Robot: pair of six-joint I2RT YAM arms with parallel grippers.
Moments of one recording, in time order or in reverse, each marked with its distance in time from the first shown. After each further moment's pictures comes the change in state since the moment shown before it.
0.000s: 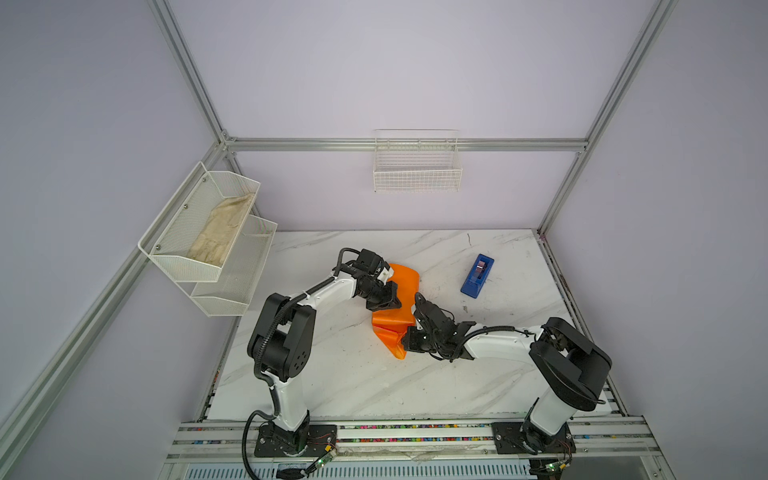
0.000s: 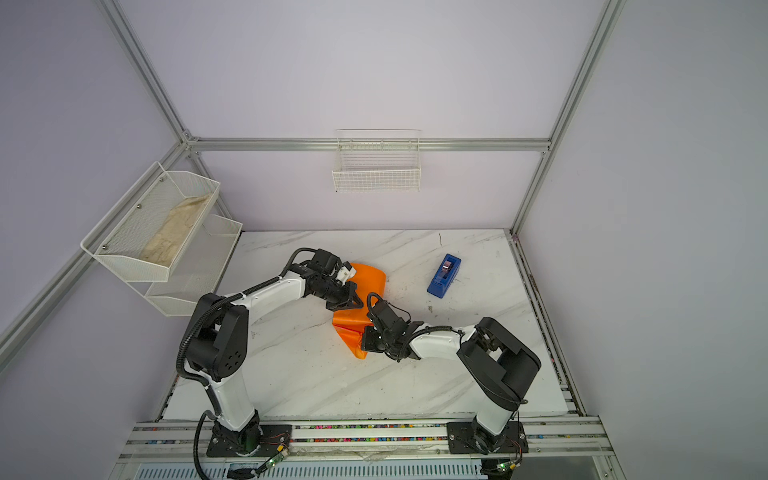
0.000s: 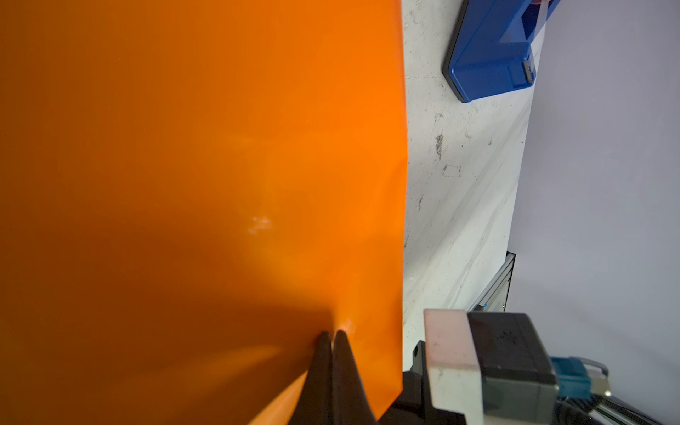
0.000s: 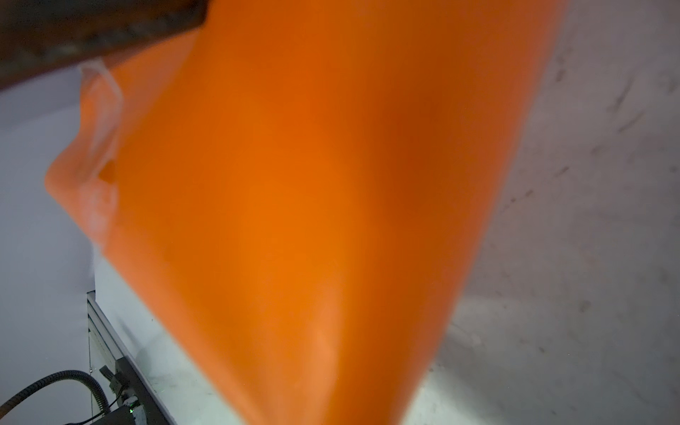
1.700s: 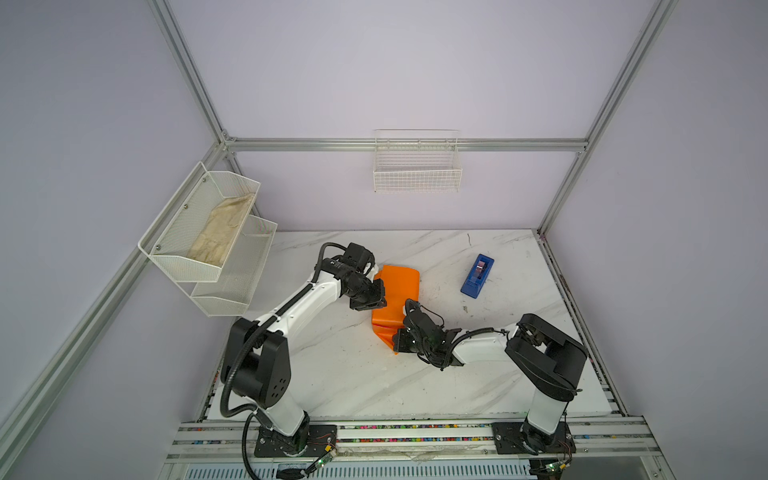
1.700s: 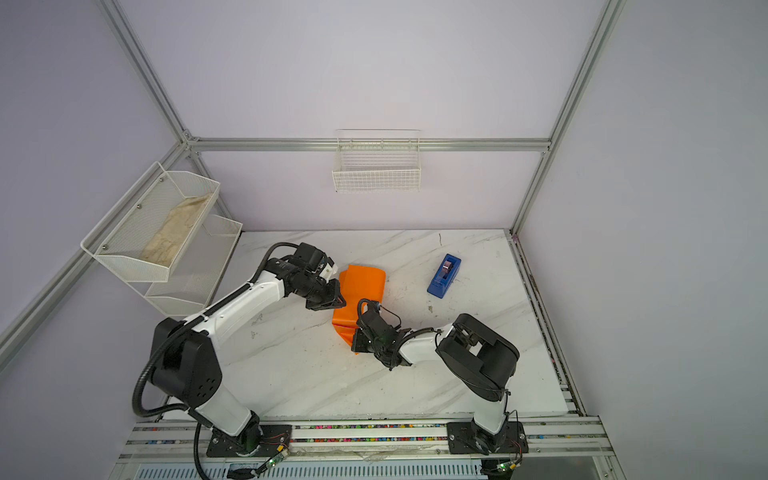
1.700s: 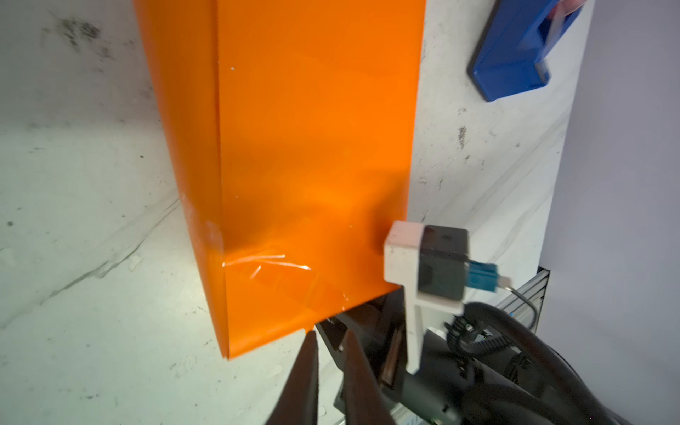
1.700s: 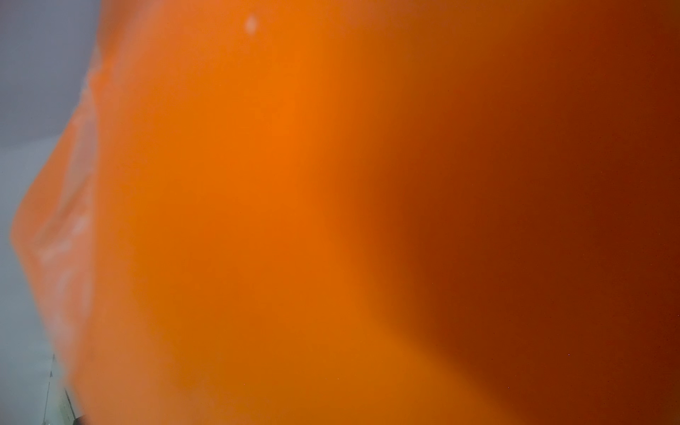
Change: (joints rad) left arm 0.014 -0.280 0.017 -0.251 -0.169 -0.038; right arm 0.066 0.116 -0.001 0.208 0.159 0.002
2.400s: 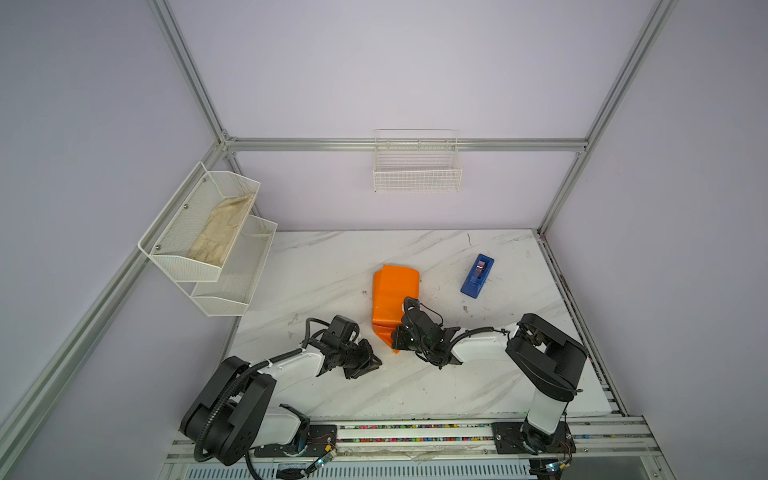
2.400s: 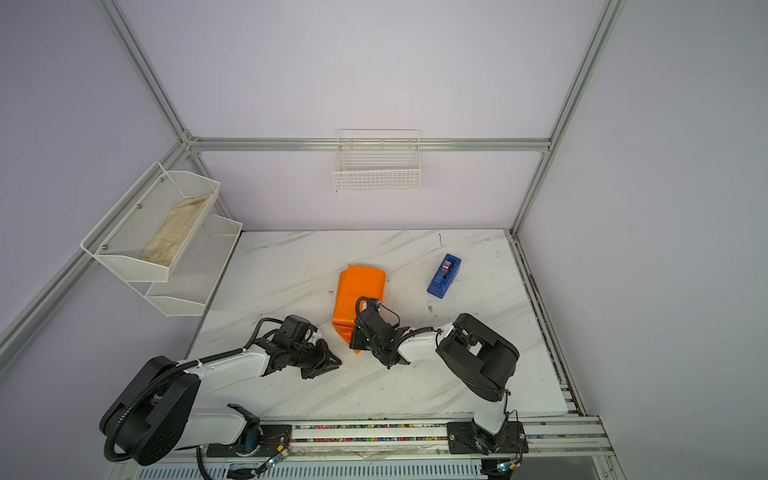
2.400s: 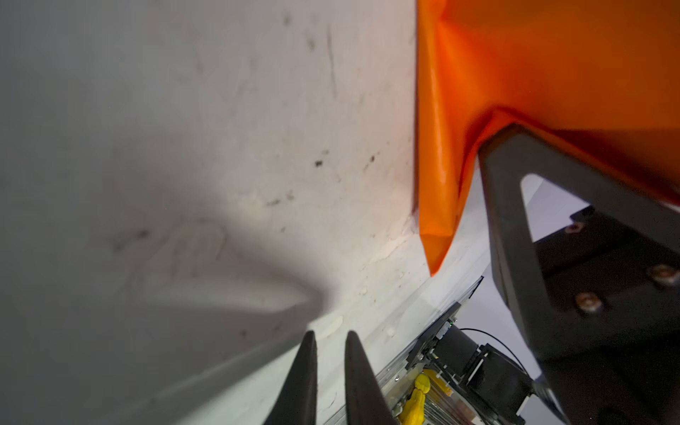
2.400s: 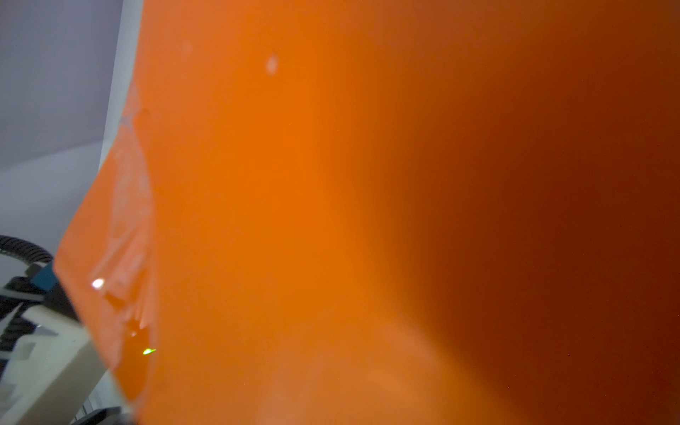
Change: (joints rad) left arm -0.055 -0.221 -0.918 0.778 0.180 -0.559; right arm 0.001 0.000 0.027 -0.014 0.029 0.017
